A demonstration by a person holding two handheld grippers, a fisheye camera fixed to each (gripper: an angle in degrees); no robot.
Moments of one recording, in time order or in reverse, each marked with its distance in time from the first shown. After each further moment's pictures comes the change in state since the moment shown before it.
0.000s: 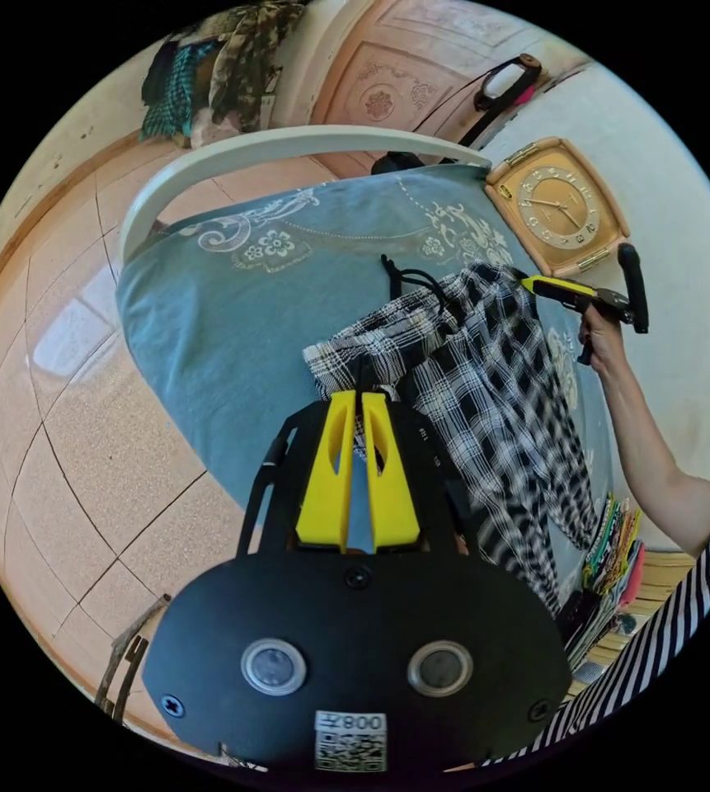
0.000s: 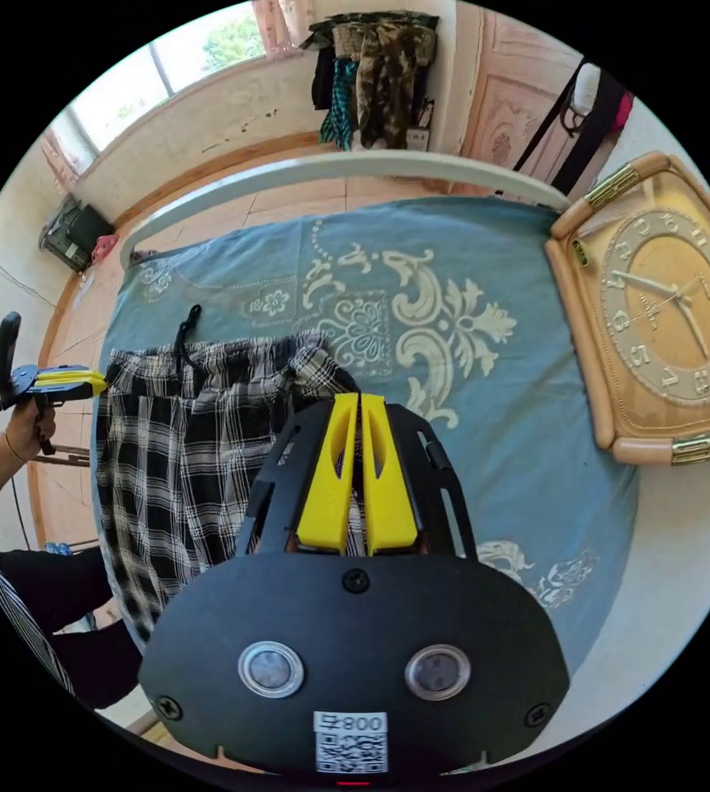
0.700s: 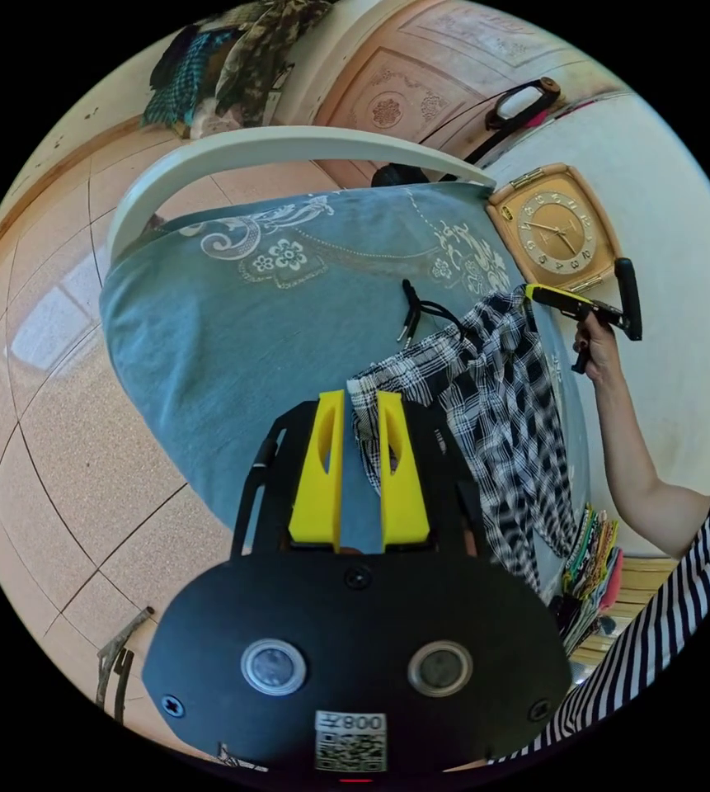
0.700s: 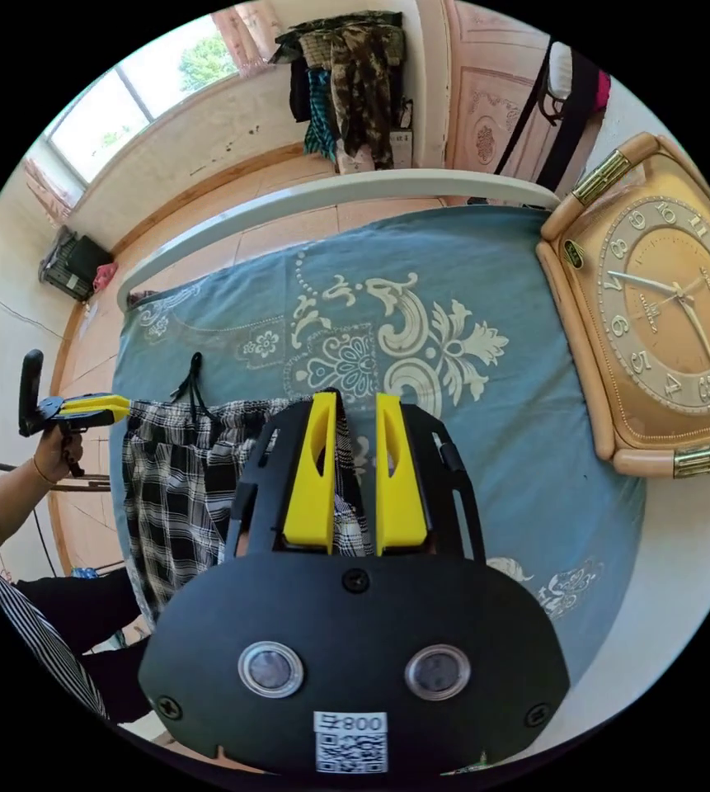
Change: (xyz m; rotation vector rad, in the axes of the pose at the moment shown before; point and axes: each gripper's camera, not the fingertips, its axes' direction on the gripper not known) left arm -0.074 -0.043 -0.008 0.010 0.093 -0.026; right arm 0.036 -0.039 0.038 -0.044 -0.031 0.079
